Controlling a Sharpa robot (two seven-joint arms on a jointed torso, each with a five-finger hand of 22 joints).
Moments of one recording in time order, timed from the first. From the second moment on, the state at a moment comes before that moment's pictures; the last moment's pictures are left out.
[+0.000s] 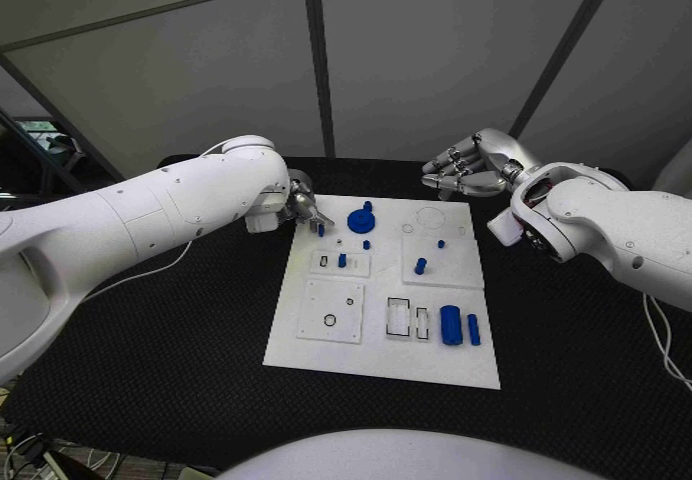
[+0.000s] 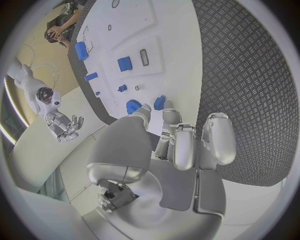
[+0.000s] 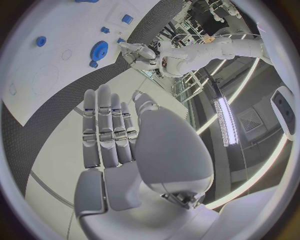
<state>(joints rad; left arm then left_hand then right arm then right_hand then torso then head) 1.29 -0.52 0.01 1.02 -1.08 0.30 -0.52 1.15 -0.04 0.14 0.25 0.05 0.93 0.07 0.52 0.58 1.18 0.00 1.06 0.86 1.47 -0.05 1.47 1.31 0.06 1.39 0.06 1.34 1.27 1.24 -0.76 0.04 1.41 -0.85 -0.31 0.07 1.46 -0.12 0.12 0.26 0.33 1.06 0.17 0.07 0.07 1.28 0.09 0.08 0.20 1.32 0.03 0.27 0.52 0.17 0.97 0.14 0.55 0.41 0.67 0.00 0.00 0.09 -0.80</state>
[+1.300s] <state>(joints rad) 1.29 -0.60 0.01 1.10 -0.97 0.28 -0.50 1.25 -0.03 0.49 0.16 0.04 0.90 0.06 0.58 0.61 1.19 -0.01 1.04 0.83 1.47 -0.07 1.47 1.31 0.06 1.40 0.04 1.35 1.30 1.24 -0.76 0.04 1.40 -0.85 -0.31 0.07 1.46 -0.12 0.13 0.26 0.35 1.06 0.17 0.07 0.07 1.28 0.09 0.08 0.20 1.32 0.03 0.26 0.52 0.17 0.97 0.14 0.54 0.41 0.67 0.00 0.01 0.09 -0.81</state>
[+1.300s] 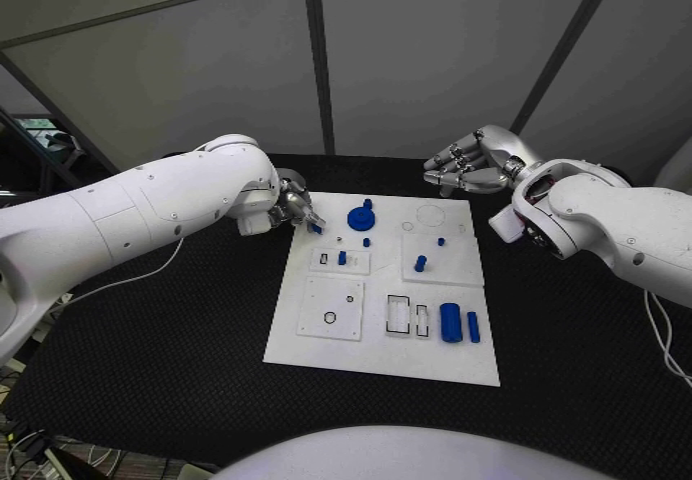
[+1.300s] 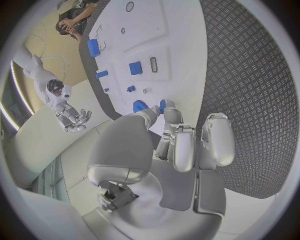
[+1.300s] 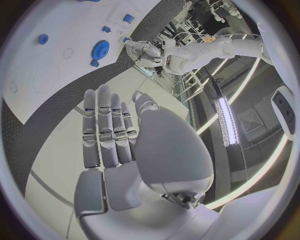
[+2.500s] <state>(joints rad) 1.23 -0.77 -0.01 1.43 -1.03 0.11 -0.52 1.14 -0.09 0.65 0.10 0.07 0.89 0.06 0.62 0.63 1.22 0.00 1.06 0.84 1.47 -0.07 1.48 1.31 0.06 1.42 0.04 1.37 1.31 1.24 -0.76 0.04 1.39 -0.85 -0.30 0.06 1.45 -0.12 0.13 0.26 0.35 1.06 0.17 0.07 0.07 1.28 0.09 0.08 0.20 1.32 0.03 0.26 0.52 0.17 0.97 0.14 0.54 0.41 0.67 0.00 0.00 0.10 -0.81</state>
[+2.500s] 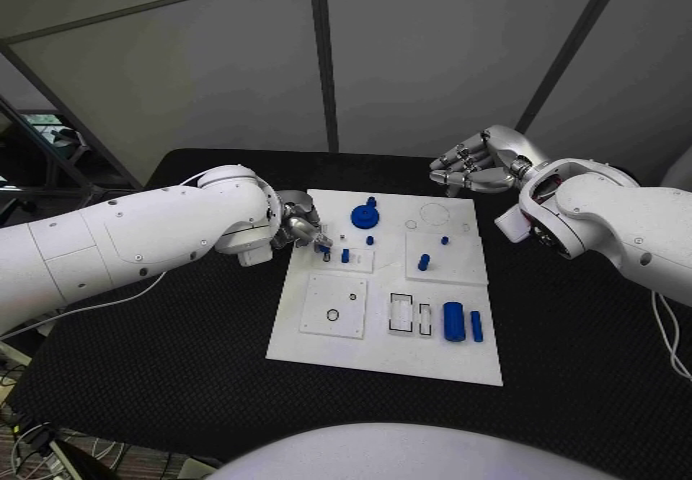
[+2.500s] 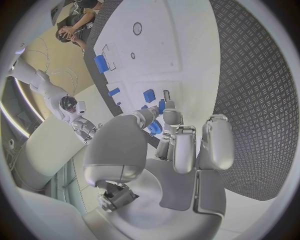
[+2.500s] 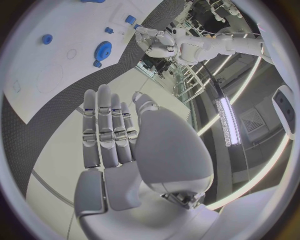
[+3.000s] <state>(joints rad) 1.23 -0.76 -0.02 1.43 -1.08 0.13 -0.52 1.13 -0.09 0.65 0.10 0.08 0.89 0.06 0.63 0.63 1.22 0.00 1.06 0.85 1.47 -0.07 1.48 1.31 0.06 1.42 0.03 1.37 1.31 1.24 -0.76 0.04 1.39 -0.85 -0.29 0.05 1.45 -0.12 0.13 0.26 0.36 1.06 0.17 0.07 0.07 1.28 0.09 0.08 0.20 1.32 0.03 0.26 0.52 0.17 0.97 0.14 0.54 0.41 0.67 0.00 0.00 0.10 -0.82</state>
